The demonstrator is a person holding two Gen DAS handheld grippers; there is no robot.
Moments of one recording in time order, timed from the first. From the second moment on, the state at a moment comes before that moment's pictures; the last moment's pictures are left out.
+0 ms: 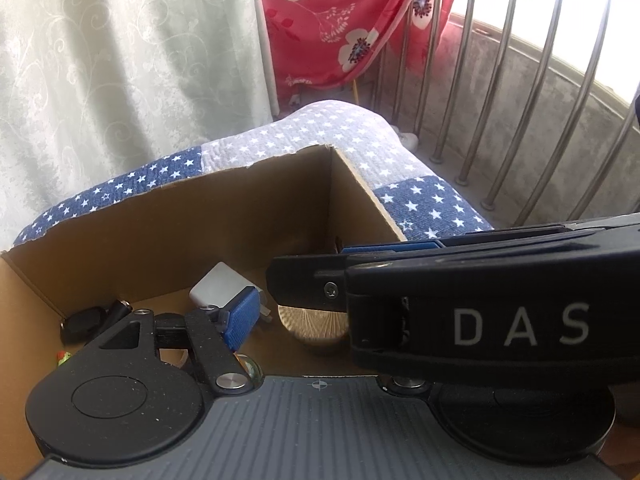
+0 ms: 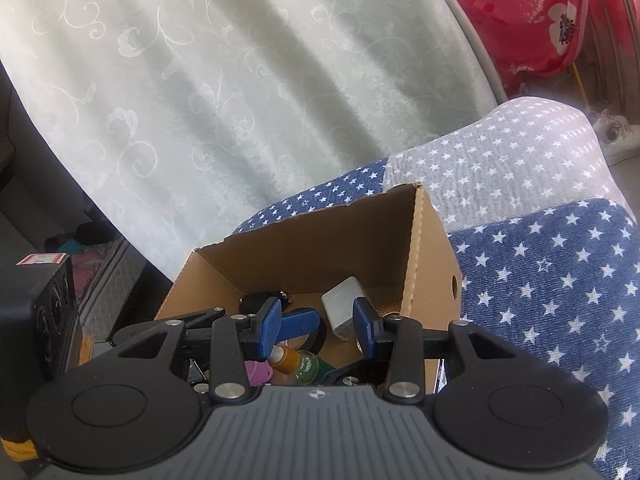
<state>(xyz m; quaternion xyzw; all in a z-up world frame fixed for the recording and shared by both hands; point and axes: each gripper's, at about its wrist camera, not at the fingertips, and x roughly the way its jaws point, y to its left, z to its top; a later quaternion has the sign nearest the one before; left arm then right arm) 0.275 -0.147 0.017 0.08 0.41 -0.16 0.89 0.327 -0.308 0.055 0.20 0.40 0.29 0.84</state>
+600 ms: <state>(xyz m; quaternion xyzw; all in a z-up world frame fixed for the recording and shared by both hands) 0.169 -0.063 0.073 0.03 0.30 -0.17 0.94 0.219 -0.319 0.112 0.26 0.30 0.36 0.84</state>
